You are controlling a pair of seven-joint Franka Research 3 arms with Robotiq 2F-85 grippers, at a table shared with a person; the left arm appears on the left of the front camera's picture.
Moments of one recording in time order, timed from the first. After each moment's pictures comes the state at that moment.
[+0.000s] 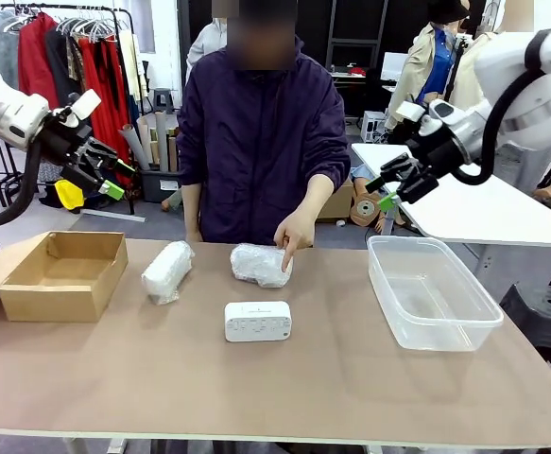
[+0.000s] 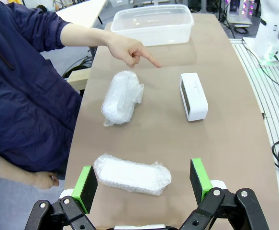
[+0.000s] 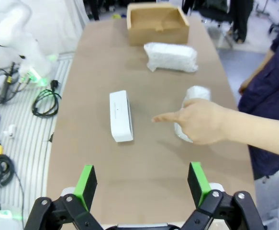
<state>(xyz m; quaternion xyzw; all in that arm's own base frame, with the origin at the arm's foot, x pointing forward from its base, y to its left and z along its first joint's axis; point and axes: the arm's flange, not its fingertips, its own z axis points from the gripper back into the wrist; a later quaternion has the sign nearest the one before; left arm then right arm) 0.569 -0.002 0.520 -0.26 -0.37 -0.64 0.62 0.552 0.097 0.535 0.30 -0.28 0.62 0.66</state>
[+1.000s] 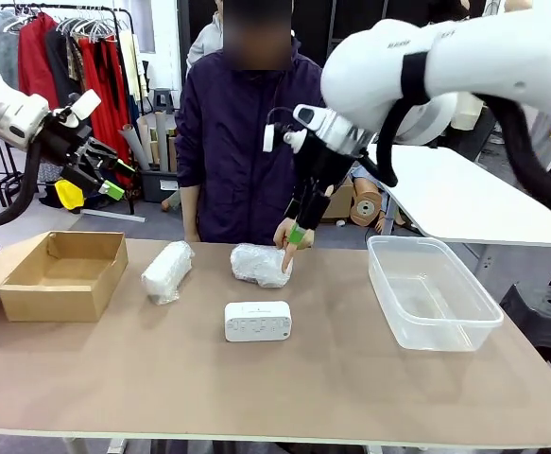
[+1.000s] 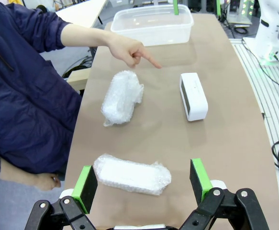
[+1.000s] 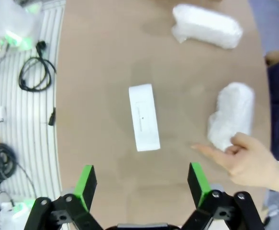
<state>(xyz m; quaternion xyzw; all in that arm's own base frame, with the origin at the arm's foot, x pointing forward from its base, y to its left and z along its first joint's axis) 0.569 -0.002 0.520 -0.26 -0.37 -0.64 0.62 0.478 0.309 0.528 0.12 -0.13 0.68 0.71</state>
